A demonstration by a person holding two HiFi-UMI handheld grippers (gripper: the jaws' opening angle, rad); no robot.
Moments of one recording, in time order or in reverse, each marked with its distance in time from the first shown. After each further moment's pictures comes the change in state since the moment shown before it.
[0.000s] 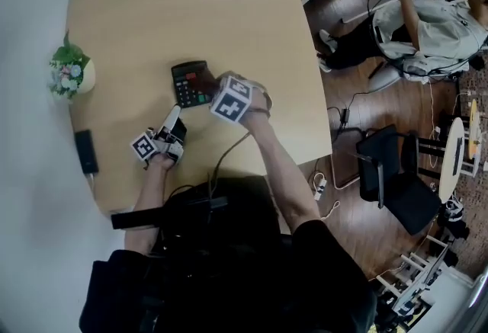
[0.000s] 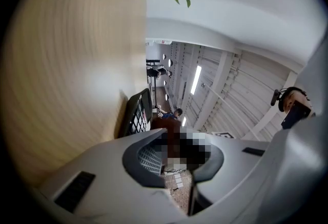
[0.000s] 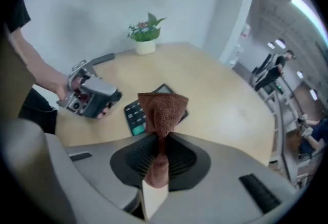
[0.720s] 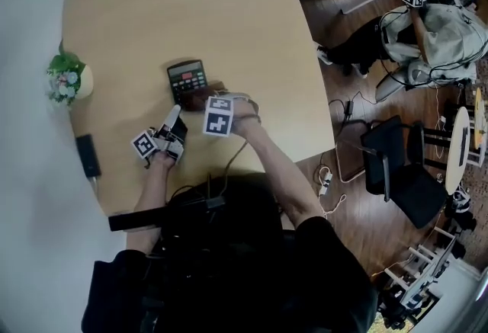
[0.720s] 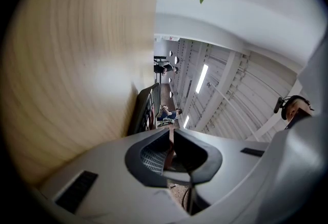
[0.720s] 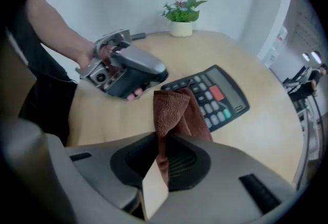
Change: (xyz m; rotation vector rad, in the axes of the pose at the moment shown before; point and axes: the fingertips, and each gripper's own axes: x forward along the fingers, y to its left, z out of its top) left arm 0.002 0.021 -0.006 -0.073 0.029 0.050; right arm 0.050 0.086 -0.034 -0.239 0.097 0.238
